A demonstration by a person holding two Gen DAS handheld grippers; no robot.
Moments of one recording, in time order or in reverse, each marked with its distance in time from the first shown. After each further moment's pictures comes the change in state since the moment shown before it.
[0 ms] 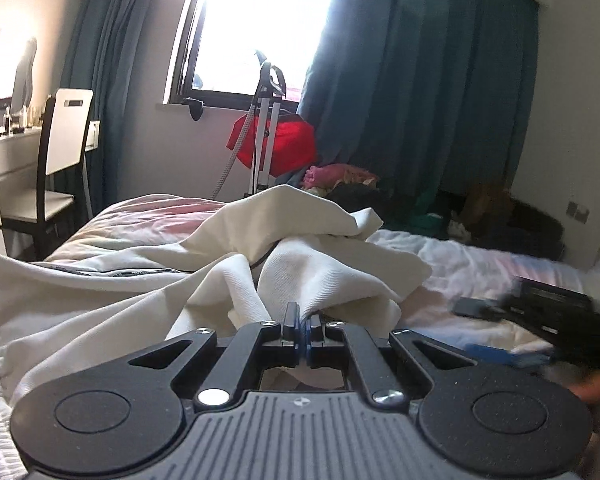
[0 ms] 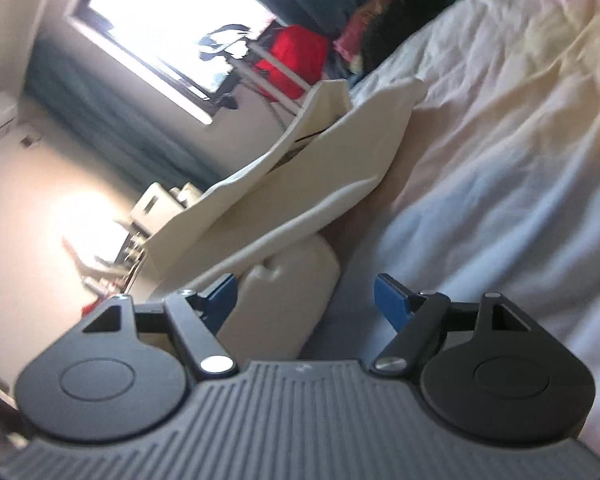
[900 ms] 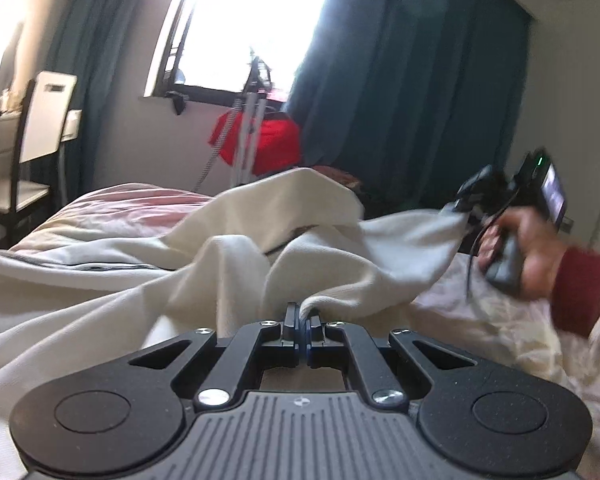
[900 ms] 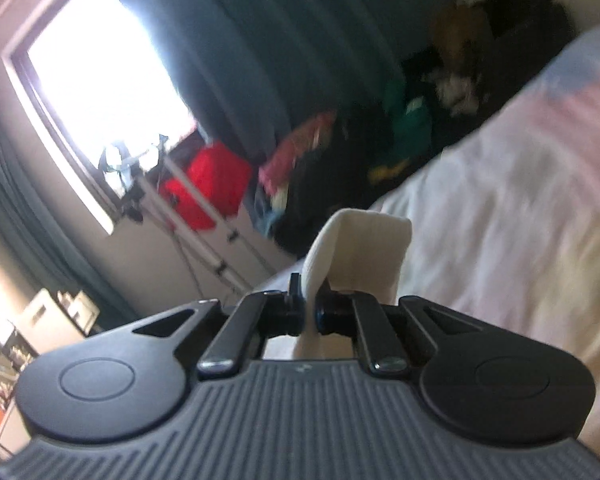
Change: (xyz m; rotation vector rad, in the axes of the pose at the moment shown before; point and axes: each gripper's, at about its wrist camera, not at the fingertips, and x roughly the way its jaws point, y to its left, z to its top) left arm 0.042 0.023 -0.012 -0.016 -0.014 -0.094; right arm 0.096 0.024 0.170 -0.113 -0.394 -0.305
